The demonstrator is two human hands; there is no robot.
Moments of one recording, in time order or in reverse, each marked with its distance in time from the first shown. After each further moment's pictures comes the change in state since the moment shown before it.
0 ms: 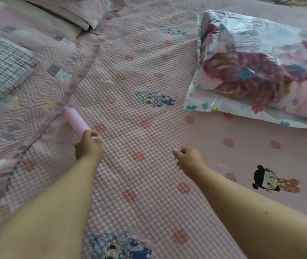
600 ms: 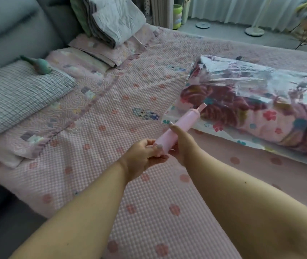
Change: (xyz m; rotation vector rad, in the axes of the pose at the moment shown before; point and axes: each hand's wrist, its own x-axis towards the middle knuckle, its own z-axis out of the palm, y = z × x) left_hand -0.325 0.191 0.010 -0.896 -0.699 0.089; right_hand -0.078 0.005 -0.195 0.885 -0.398 0.055
